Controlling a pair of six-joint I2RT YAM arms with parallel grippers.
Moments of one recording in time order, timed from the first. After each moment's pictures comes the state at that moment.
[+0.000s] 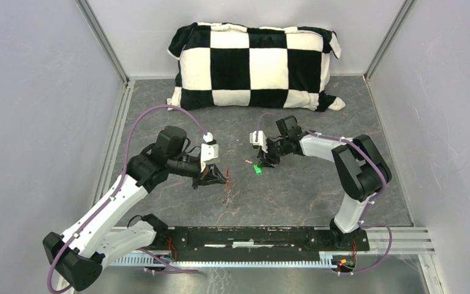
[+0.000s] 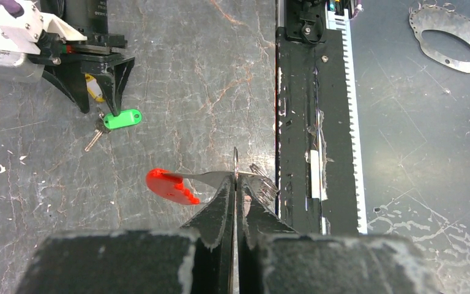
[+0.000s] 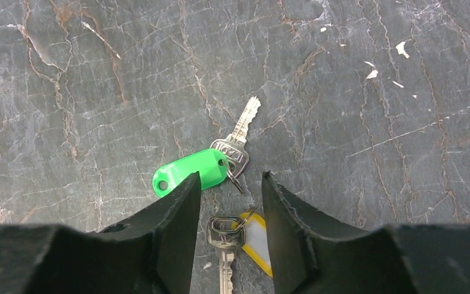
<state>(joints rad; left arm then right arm) -0.60 0.93 0.91 -0.66 0.86 0.43 0.46 1.78 0.95 -0.19 -0.76 -0.89</state>
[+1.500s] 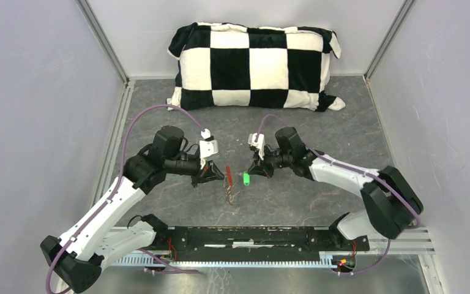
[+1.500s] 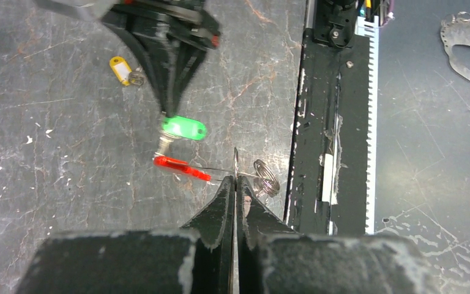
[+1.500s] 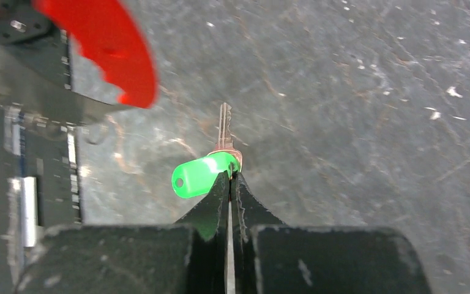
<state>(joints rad) -0.60 0.91 0.92 -0.66 0.78 0.37 0.62 1.47 0.74 0.04 -0.70 -0.34</state>
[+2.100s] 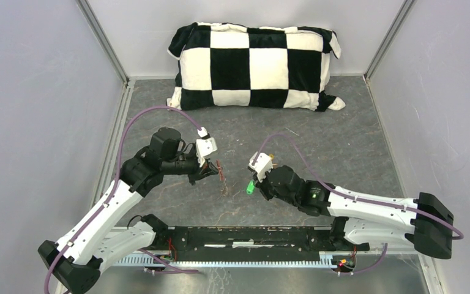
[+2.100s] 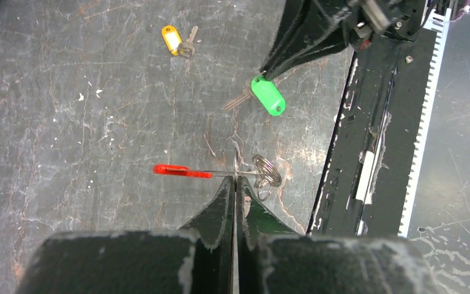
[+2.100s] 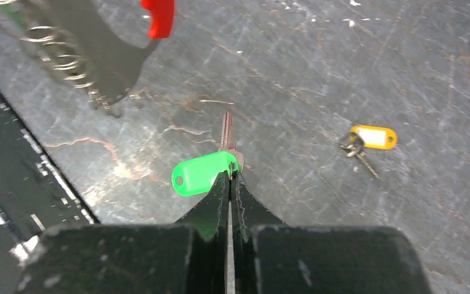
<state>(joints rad) -0.60 0.87 0.92 -0.67 0.58 0.35 1.14 1.07 0.61 -0.08 0.23 0.09</state>
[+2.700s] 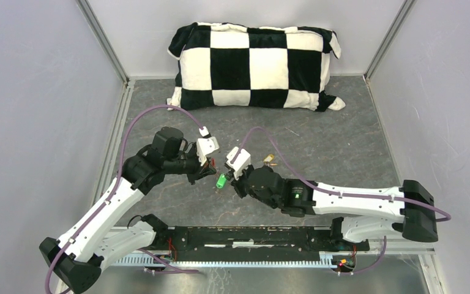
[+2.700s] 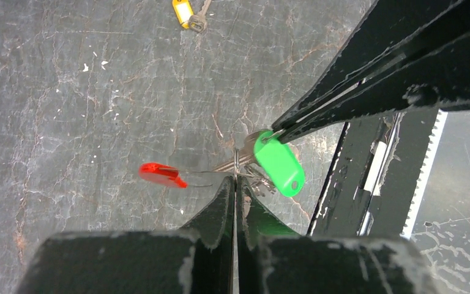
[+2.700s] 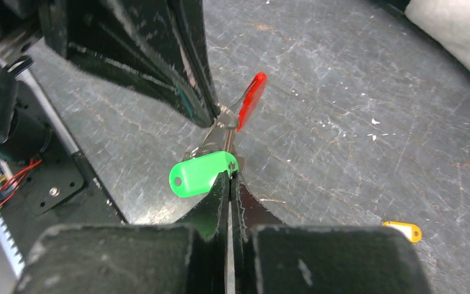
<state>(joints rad) -0.60 0.90 0.94 -0.72 0.51 0.34 1.32 1.22 0.86 0.02 0.39 0.13</state>
